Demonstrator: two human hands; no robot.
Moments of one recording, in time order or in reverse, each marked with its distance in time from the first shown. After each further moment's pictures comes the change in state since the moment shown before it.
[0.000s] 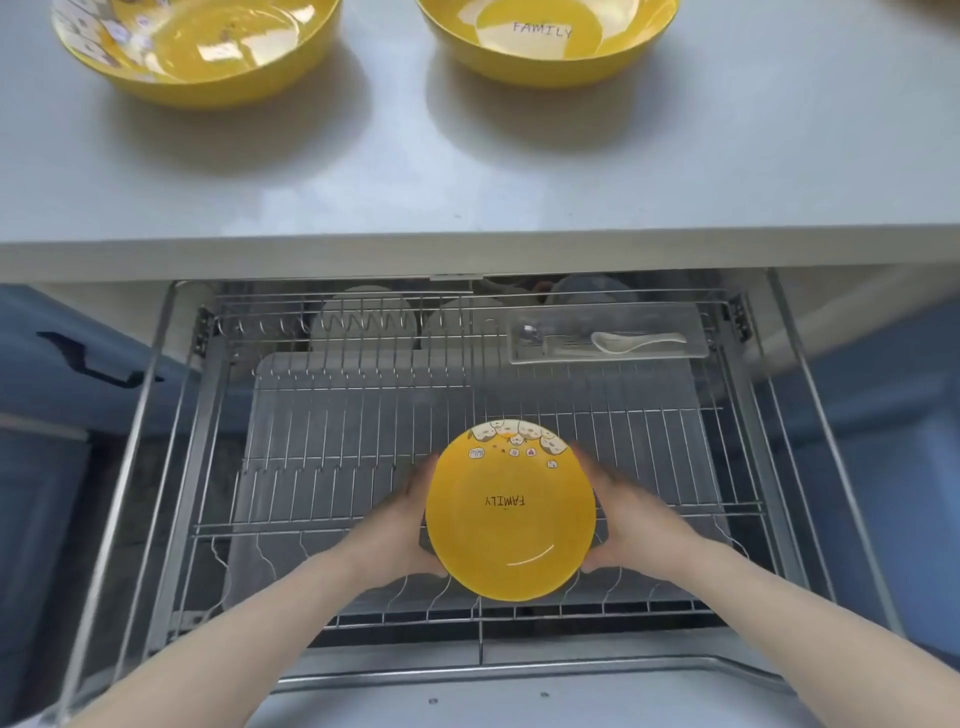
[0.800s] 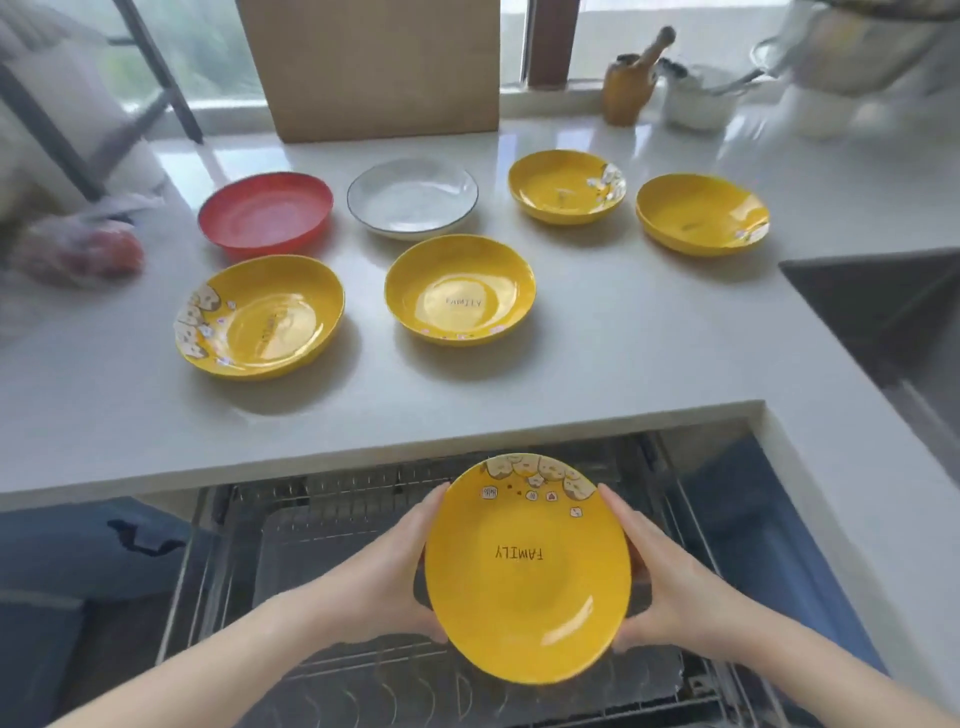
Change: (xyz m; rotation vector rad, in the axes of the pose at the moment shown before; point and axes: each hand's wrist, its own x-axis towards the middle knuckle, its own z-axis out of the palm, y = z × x) left_hand -0.051 0.160 -0.152 -0.080 -0.043 0.309; right_hand -0.119 -0.079 -0.158 0.334 0.112 -0.068
